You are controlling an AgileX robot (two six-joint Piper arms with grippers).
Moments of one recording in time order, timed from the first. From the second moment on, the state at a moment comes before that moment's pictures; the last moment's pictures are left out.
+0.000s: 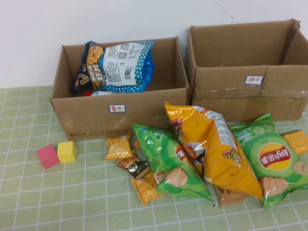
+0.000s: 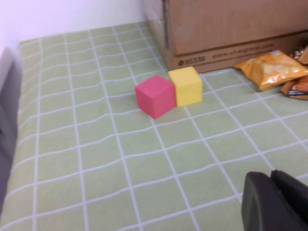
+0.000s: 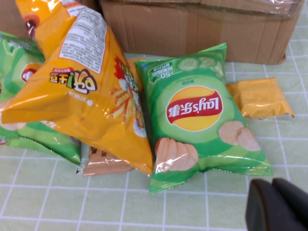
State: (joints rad) right arm 0.18 0.45 -0.39 0.12 0.56 -0.08; left arm -0.04 -0.01 0.01 -0.17 0.37 0.17
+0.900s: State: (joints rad) right arm 0.18 0.45 -0.39 0.12 0.56 -0.08; left arm -0.03 -0.01 0.01 -0.03 0.38 -0.07
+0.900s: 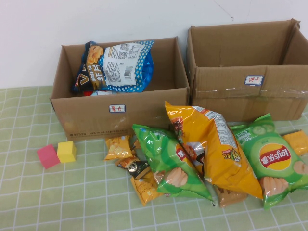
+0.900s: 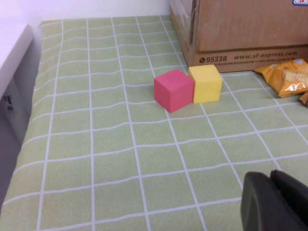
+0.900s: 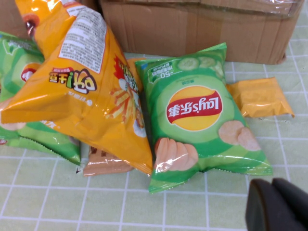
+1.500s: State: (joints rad) right arm 0.18 0.42 -0.37 0.13 0.56 -0.08; left arm -0.03 -0.01 0.01 -0.03 0.38 -0.06
